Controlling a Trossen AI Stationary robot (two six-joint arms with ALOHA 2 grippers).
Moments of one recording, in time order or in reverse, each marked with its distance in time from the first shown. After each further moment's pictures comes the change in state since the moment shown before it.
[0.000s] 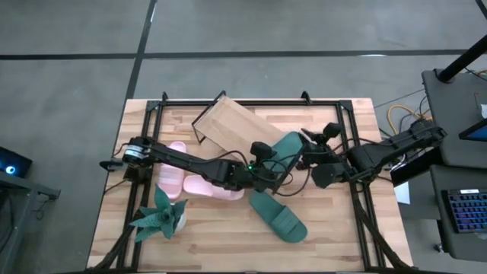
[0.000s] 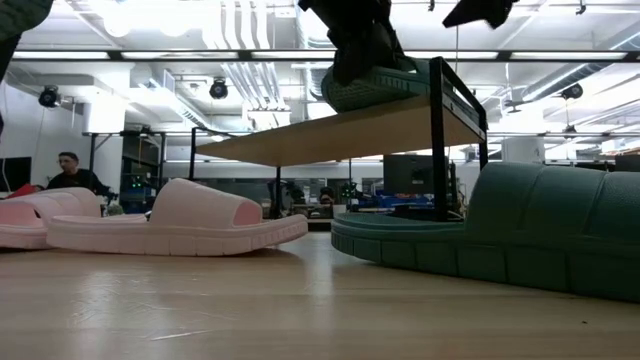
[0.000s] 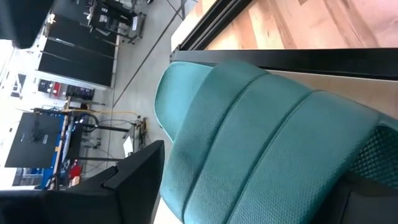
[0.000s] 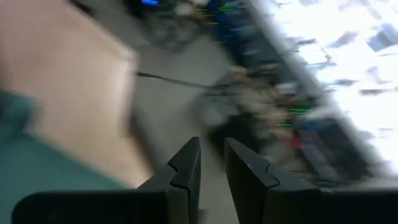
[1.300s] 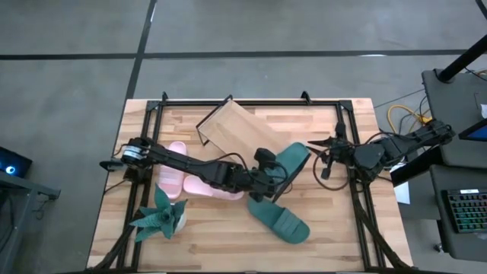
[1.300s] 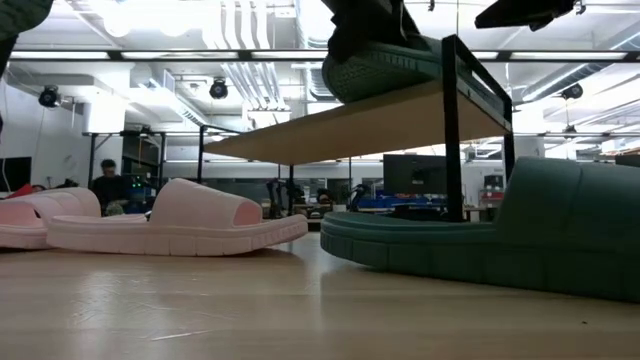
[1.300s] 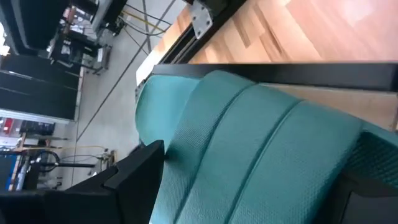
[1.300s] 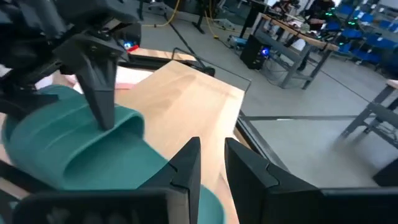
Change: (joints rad) left arm -0.022 -0.012 0.025 -0.037 0.184 0.001; right arm 0.000 -0.494 -0.346 0.328 -0.478 -0.055
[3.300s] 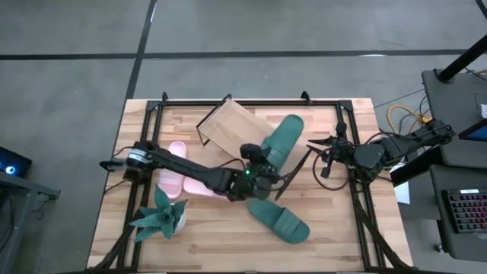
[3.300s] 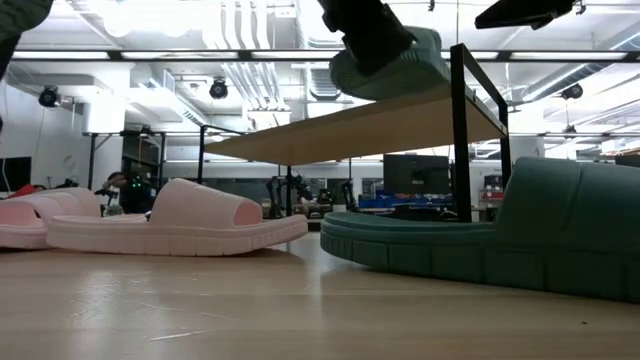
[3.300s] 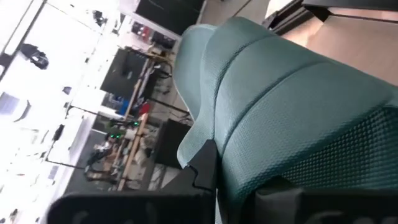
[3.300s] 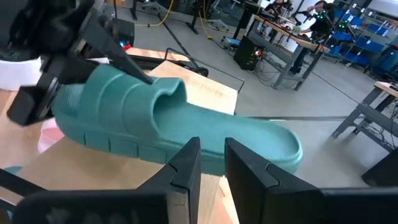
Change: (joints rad) left arm -0.028 0.058 0.001 0.188 -0.650 -0.079; right arm 0.000 -0.001 0.000 0.000 0.021 -0.015
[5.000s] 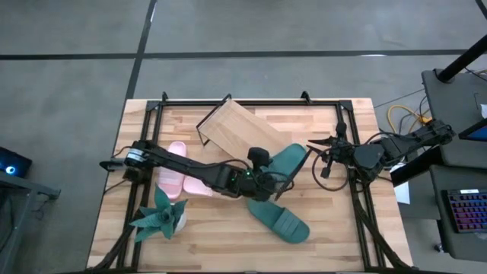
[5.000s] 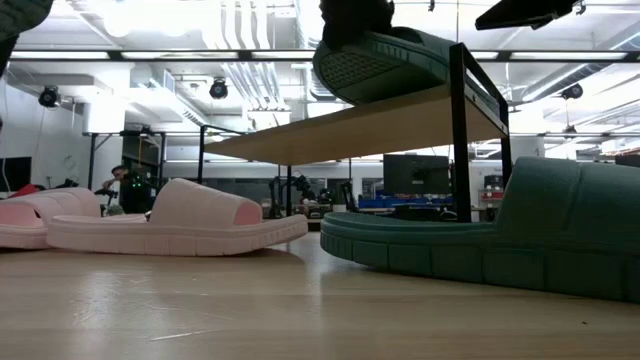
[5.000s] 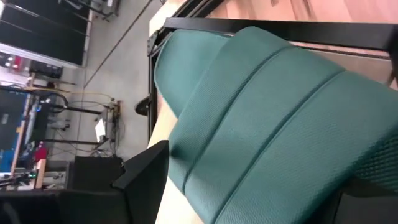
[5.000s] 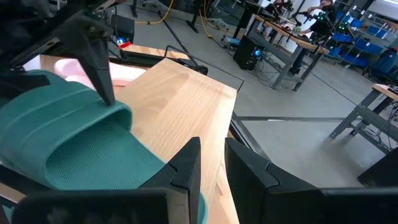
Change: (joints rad) left arm -0.004 -0.012 0.135 -0.458 0.469 -0.159; right arm 0.000 0.001 0.000 -0.009 0.001 -0.014
